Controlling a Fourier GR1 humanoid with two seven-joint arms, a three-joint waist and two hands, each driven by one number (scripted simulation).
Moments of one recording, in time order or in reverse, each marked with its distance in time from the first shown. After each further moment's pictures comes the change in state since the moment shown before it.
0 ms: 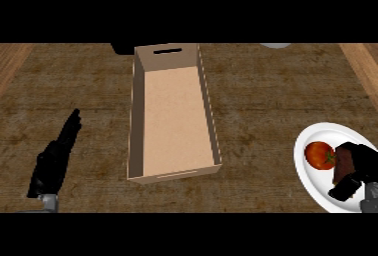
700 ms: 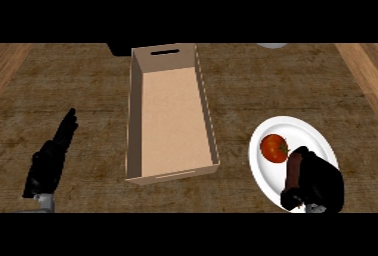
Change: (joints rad) left arm -0.001 -0.001 0.030 0.001 -0.009 -0.018 -0.001; right arm 0.120 0.240 0.281 -0.313 0.328 -0.169 0.232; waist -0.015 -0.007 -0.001
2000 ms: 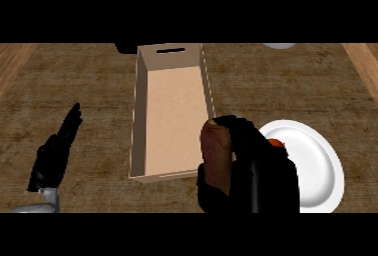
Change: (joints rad) left arm -0.037 -0.023 -0.001 -0.010 -0.026 -0.012 0.033; right arm -0.450 0.211 0.432 -0.368 0.212 -0.036 0.253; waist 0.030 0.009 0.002
